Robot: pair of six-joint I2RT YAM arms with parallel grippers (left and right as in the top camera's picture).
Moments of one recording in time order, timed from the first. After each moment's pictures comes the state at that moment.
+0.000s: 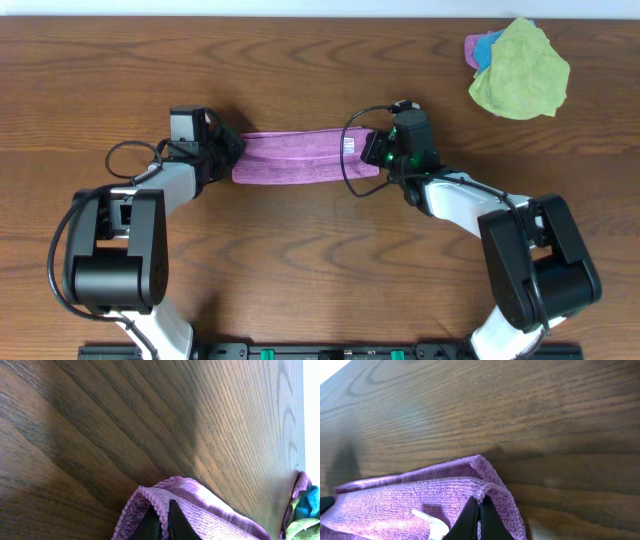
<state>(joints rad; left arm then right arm) -0.02 1.88 0.89 0.10 0.36 -0.95 0.34 1.85 0.86 0.28 -0.10 0.63</state>
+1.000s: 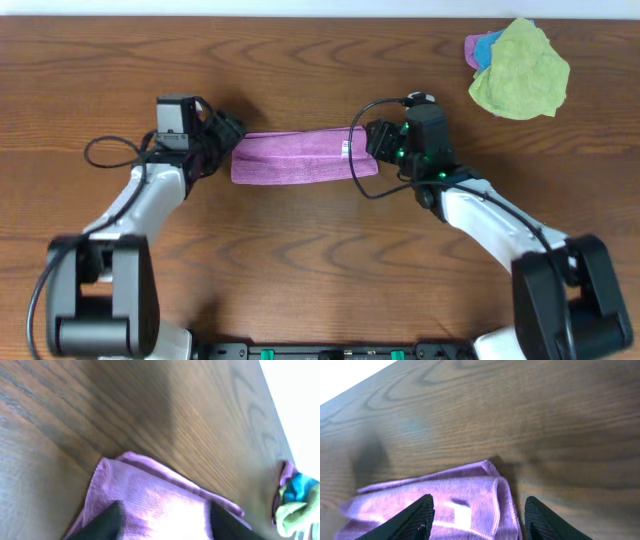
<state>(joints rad) -0.03 1.66 0.93 -0.13 0.34 -0.87 0.33 1.64 0.87 0.09 -0.07 0.62</state>
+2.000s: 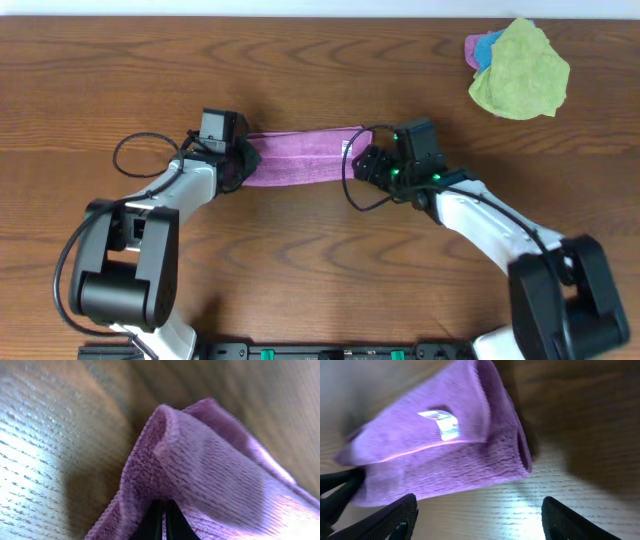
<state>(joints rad) -0.17 1.81 0.93 -0.21 0.12 -0.90 0.37 1.68 0.87 -0.17 -0.21 0.81</state>
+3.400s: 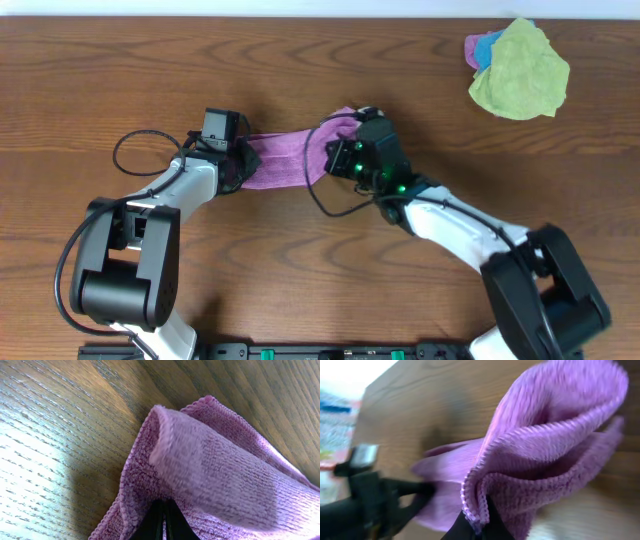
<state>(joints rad) -0.17 1.82 0.95 -0.26 0.10 -0.87 0.56 1.70 0.88 0.22 -0.14 0.81</state>
